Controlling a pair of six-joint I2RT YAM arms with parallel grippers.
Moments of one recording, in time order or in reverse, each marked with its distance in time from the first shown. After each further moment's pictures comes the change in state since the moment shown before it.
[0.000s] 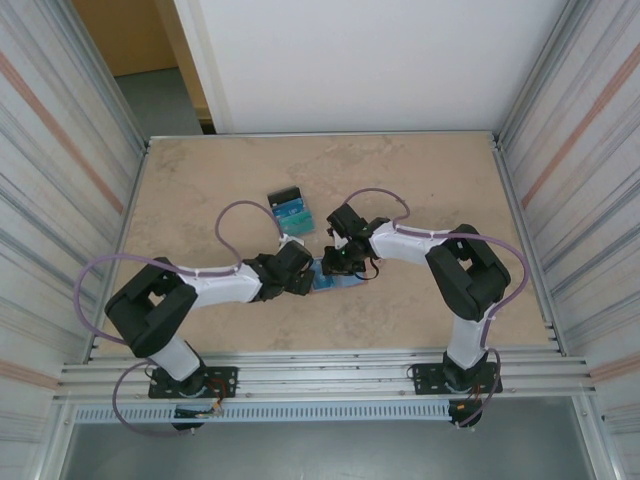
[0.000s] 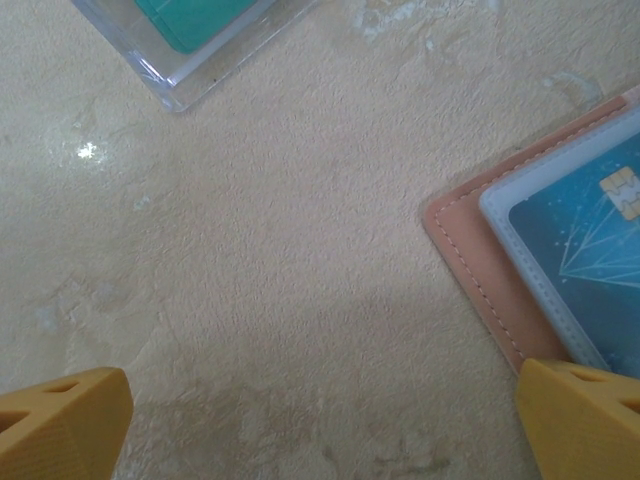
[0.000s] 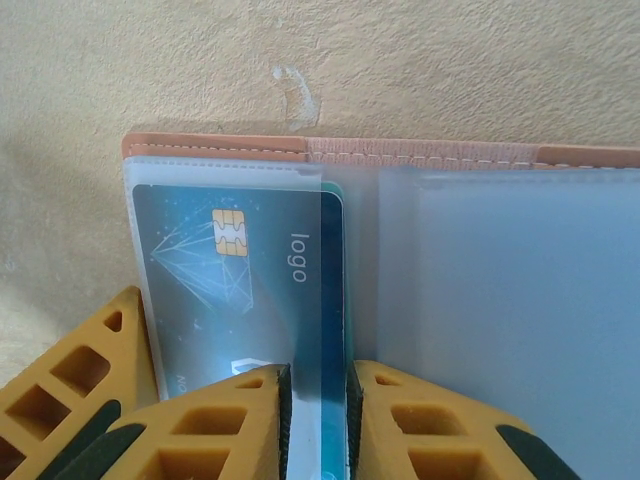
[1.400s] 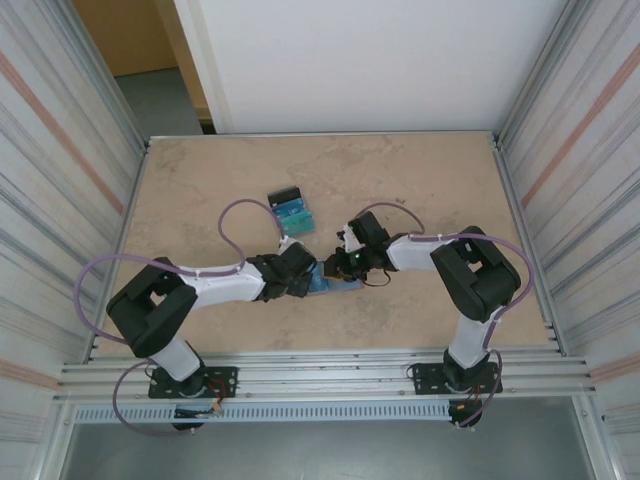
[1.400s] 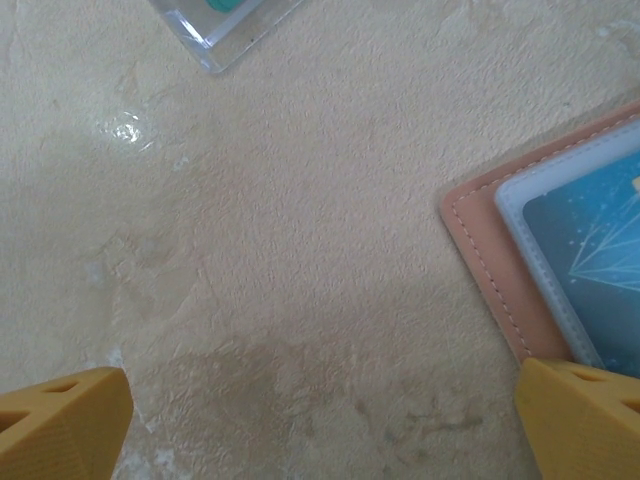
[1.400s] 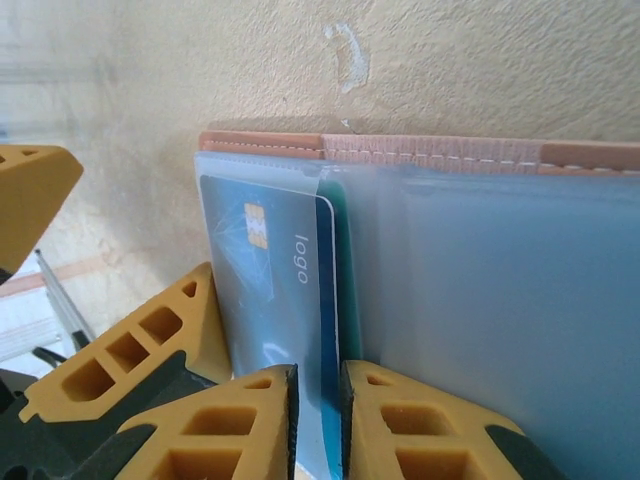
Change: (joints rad) left arm -0.024 0.002 0.038 -0.131 -0.059 -0.037; right arm -0.100 -0.040 -0.253 0.428 -0.345 0.158
